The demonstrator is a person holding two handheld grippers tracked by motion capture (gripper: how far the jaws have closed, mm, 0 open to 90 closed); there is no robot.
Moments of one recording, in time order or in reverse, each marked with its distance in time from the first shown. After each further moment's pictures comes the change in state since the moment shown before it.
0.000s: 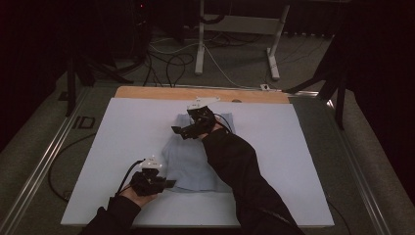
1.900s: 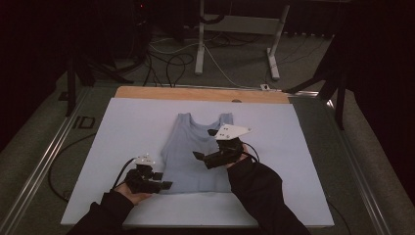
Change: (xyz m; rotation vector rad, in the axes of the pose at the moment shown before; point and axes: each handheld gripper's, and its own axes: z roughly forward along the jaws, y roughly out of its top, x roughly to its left) left arm 0.030 -0.012 0.005 0.022 -0.027 -0.045; right arm 0.046 -0.058 -0.094 -0.078 -0.021 -0.063
